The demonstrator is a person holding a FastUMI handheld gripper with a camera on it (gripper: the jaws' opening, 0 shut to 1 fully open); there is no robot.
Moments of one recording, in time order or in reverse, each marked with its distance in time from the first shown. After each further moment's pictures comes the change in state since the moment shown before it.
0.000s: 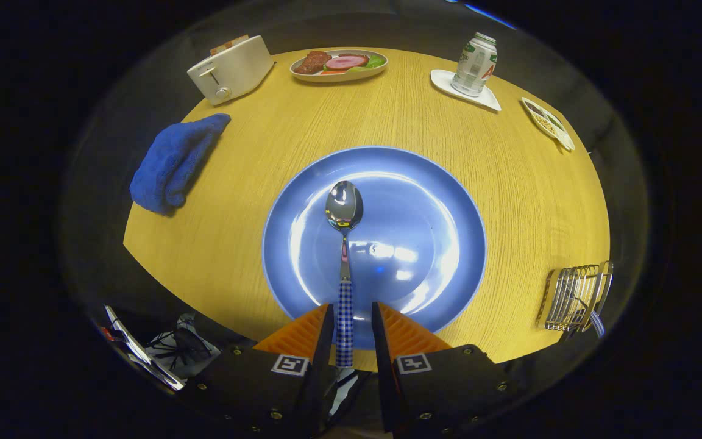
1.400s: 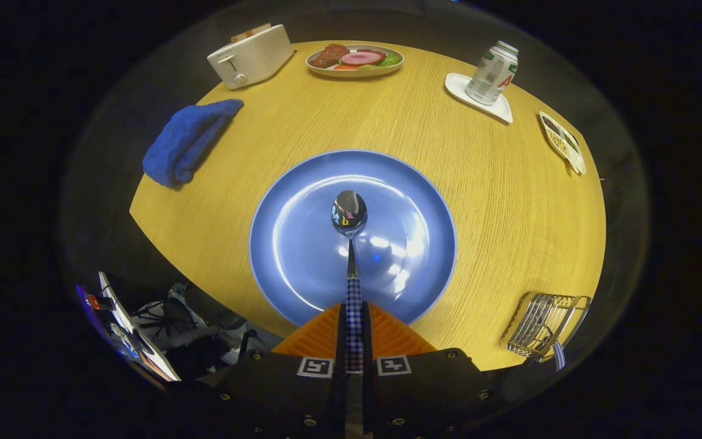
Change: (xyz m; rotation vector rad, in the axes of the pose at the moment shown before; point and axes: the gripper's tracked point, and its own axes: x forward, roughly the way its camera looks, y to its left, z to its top) arm -0.030 -0.028 0.011 -0.147 0.025 0.023
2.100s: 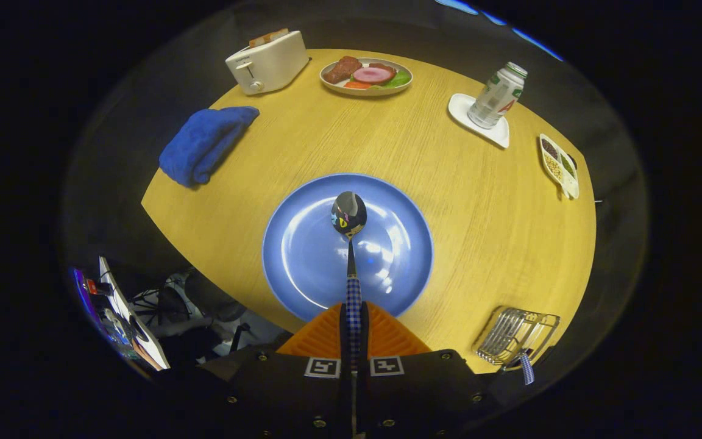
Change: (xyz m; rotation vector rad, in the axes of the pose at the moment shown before) arm -0.060 -0.027 0.006 -0.070 -0.007 -0.022
